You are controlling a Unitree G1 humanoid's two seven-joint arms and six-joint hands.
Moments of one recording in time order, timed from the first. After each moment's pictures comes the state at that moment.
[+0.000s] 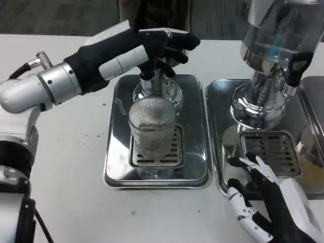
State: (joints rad) left arm -0.90 0.41 0.01 1.10 -0.06 -0.68 -0.94; right arm 0.54 -0.16 0.27 -0.43 -0.58 0.08 -0.13
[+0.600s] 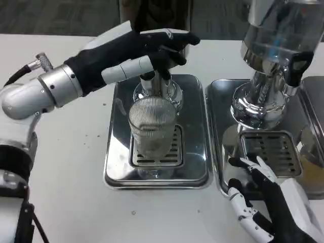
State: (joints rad) left arm -0.88 0.42 -0.02 1.09 0.01 -0.80 -0.84; right arm 0.54 -0.16 0.27 -0.43 -0.58 0.08 -0.13
